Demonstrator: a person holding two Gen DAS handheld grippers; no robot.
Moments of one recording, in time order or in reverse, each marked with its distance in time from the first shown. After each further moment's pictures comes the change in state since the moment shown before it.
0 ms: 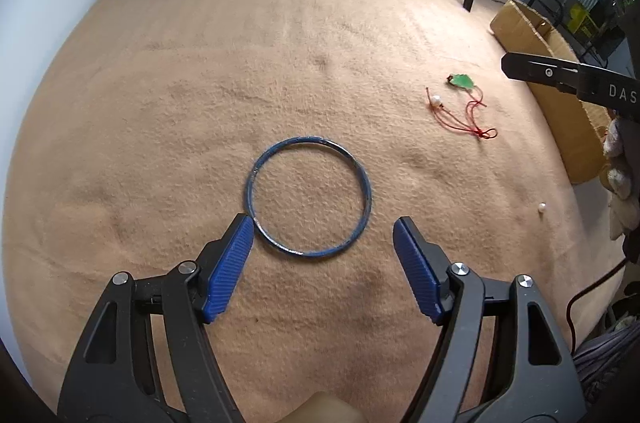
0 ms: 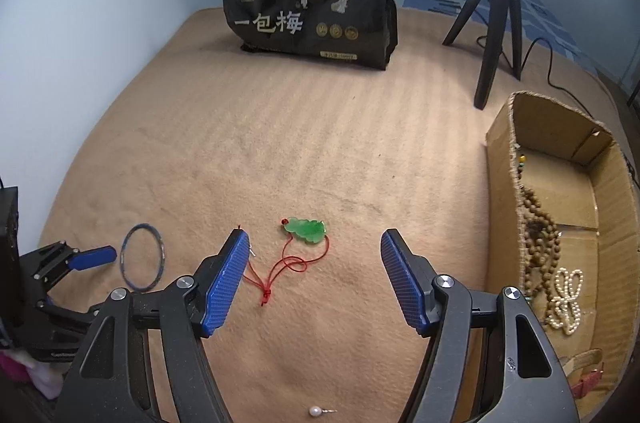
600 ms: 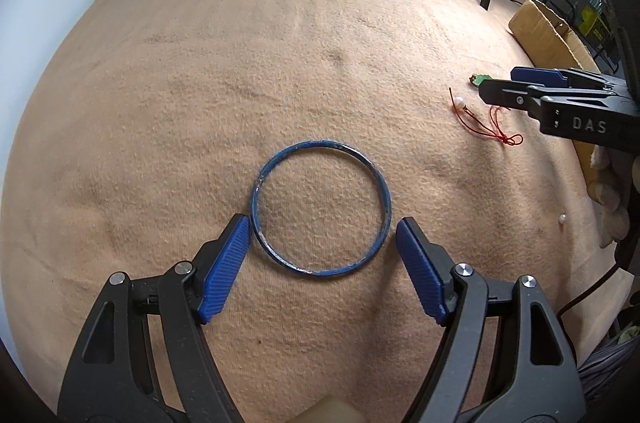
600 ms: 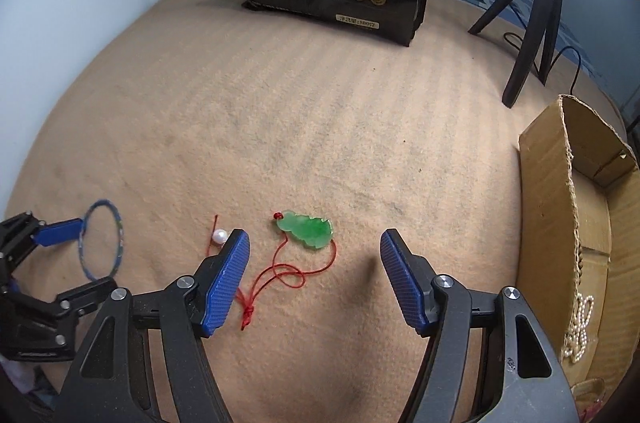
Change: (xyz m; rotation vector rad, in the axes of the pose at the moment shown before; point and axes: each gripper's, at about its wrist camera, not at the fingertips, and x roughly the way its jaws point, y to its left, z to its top) left arm 0.010 0.006 0.003 -0.025 0.001 0.029; right arm 0.046 0.014 -0.001 -0.102 0.030 -0.085
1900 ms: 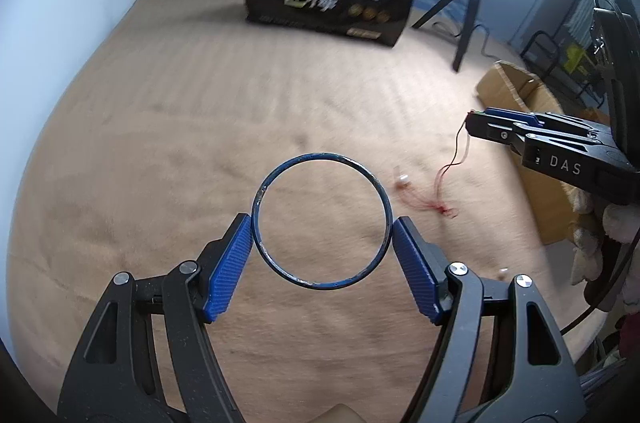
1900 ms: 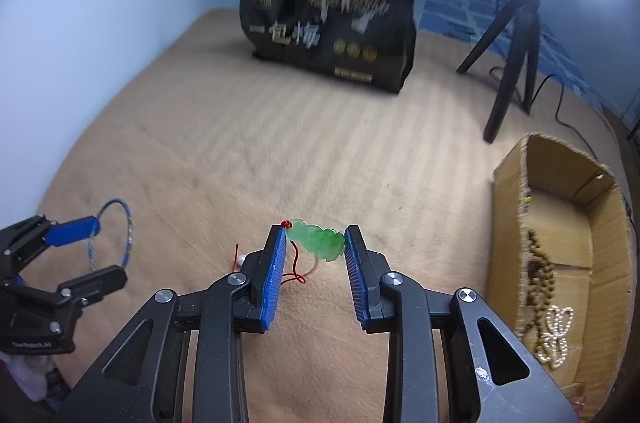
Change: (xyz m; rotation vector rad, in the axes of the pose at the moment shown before) left arm -0.049 -0.026 0.025 -0.032 -0.165 -0.055; right arm -0.045 -0.004 -0.001 0.016 -0.143 0.041
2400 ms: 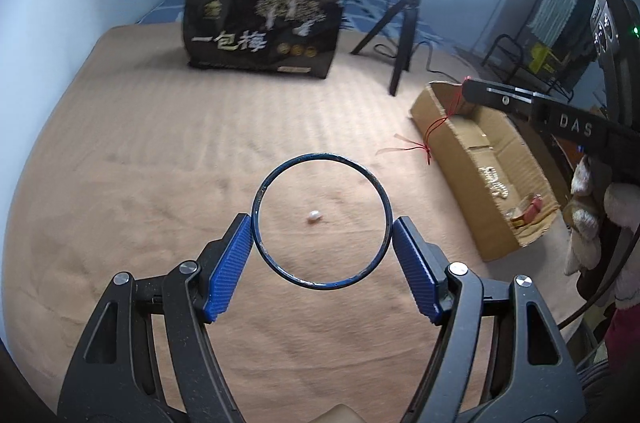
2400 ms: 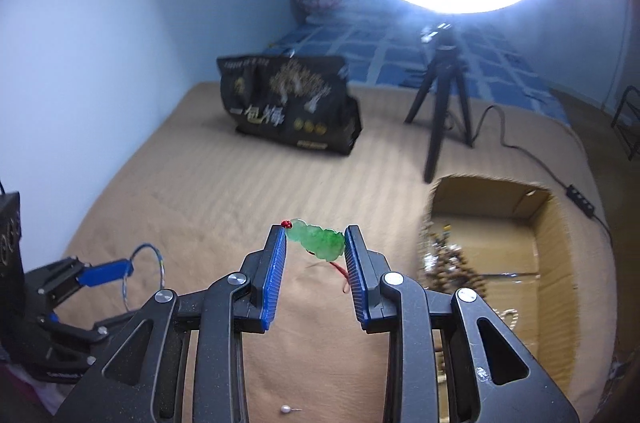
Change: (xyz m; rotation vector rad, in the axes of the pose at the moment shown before) left arm -0.025 -0.058 0.019 0.069 -0.063 -0.103; right arm -0.082 -0.044 0.010 0.106 -0.174 -0.018
